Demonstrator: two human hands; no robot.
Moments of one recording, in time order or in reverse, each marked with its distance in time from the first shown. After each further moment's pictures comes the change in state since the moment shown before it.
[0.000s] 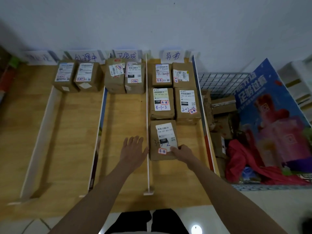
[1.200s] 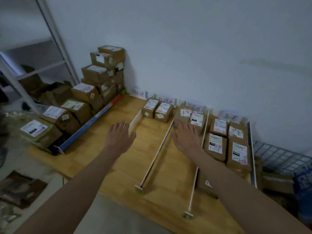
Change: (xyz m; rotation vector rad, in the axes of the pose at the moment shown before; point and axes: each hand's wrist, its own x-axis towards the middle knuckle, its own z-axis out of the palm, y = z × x) left_hand -0.198 -0.204 -0.133 0.004 0.511 -0.534; right_hand -0.190 -0.213 0.115 -0.989 0.473 -1.088
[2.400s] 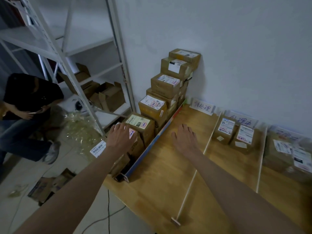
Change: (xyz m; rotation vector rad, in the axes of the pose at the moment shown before) left_hand 0.162 -0.404 0.021 0.028 -0.042 -0.169; right_hand 0.244 -0.391 0.099 0.202 -0.036 -0.108
